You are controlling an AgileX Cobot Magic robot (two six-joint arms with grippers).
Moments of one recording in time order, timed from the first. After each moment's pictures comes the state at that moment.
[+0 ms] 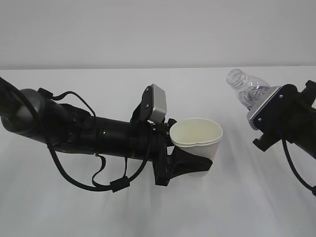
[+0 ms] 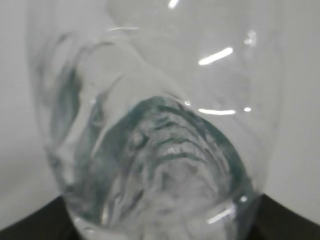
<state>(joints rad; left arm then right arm) -0.57 2.15 -1.07 1.20 -1.06 -0.65 0.14 1.82 -0.51 -0.07 -0.97 -0.87</state>
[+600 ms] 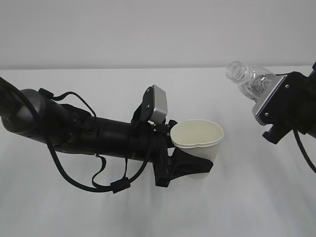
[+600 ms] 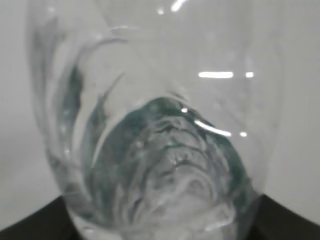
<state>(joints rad) -0.57 2.15 -1.07 1.21 -1.06 -0.66 0.14 1.64 -0.51 -0.11 -0.80 -0.98</state>
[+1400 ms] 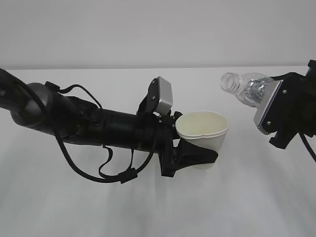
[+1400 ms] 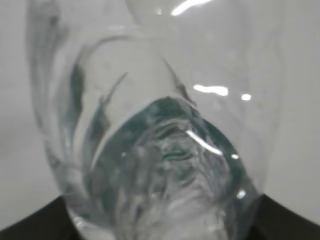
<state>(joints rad) -0.57 2.17 -1.15 1.23 -1.06 -0.69 0.14 1.55 -0.51 -0.20 -0.65 -1.04</state>
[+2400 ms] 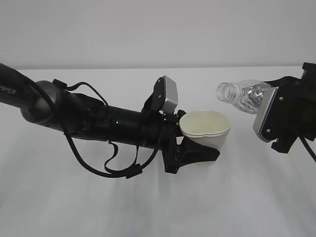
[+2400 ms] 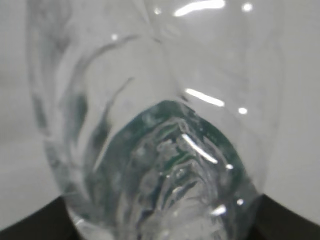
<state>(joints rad) -0.57 2.21 -1.22 1.27 -1.03 -0.72 0.14 1.54 -0.51 -0.25 -0.60 -1.08</state>
